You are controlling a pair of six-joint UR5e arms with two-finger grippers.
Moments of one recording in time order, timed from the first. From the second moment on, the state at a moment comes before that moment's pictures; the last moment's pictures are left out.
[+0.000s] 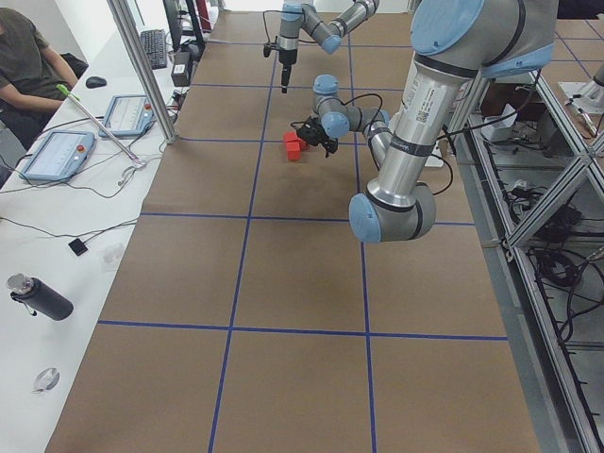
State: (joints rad) left arm -0.43 -2.09 -1.83 -1.66 -1.82 -2.25; right arm 0.74 -1.12 1.74 -1.33 2.04 1.14
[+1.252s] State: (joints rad) left arm -0.51 -2.20 -1.68 -1.55 -1.81 -1.84; right arm 0.75 -1.13 1.74 -1.33 2.04 1.15
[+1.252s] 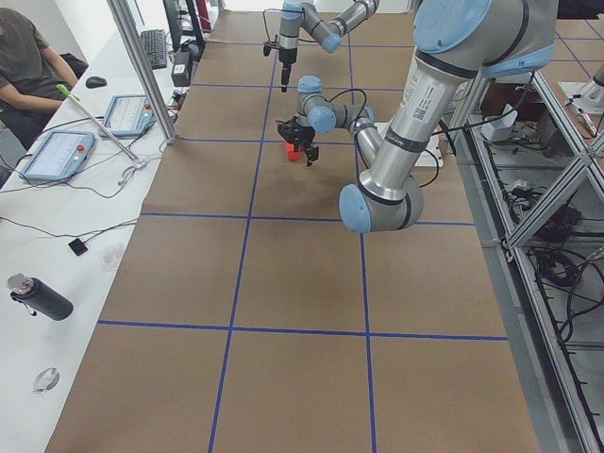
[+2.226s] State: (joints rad) left arm -0.51 -2.23 -1.61 -1.56 -1.81 -1.85; right arm 0.75 -1.13 1.74 -1.33 2.04 1.15
